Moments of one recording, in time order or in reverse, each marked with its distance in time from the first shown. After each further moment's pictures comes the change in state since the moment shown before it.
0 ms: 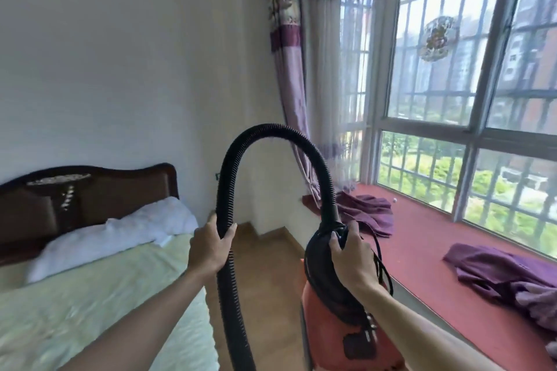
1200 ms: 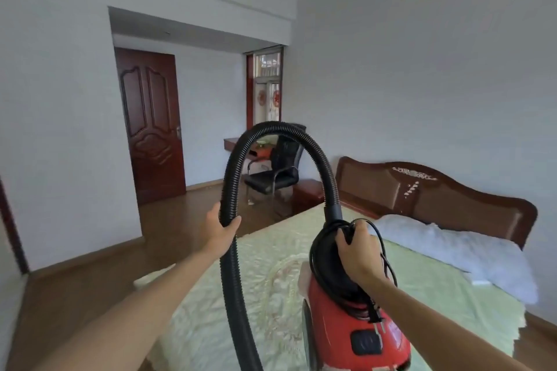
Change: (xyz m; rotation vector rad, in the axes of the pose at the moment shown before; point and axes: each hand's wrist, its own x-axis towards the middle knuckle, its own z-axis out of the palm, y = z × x) left_hand -0.312 -0.138 -0.429 0.346 0.926 -0.717; right_hand -0.289 -0.346 0.191 0.385 -0.962 -0.772
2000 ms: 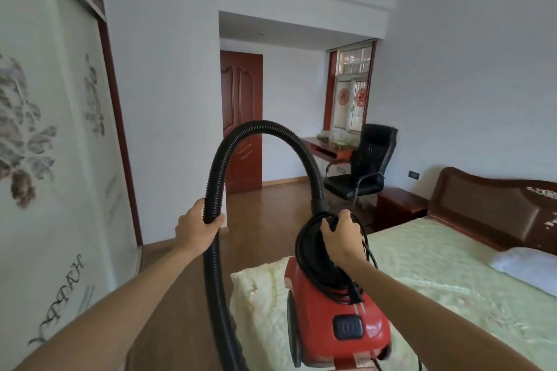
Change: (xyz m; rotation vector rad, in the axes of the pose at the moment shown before) left_hand 0.118 -0.248 -0.288 0.192 0.224 -0.147; right_hand -0.015 -0.273 0.303 0.105 -0.271 -0.141
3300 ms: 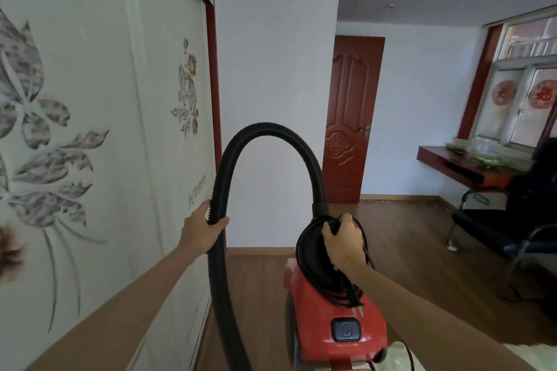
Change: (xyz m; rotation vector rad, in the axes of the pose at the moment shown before) left_hand 0.389 -0.268 -0.019 -0.077 0.207 -0.255; right_hand 0.346 -0.179 0.424 0.168 -0.351 -0.169
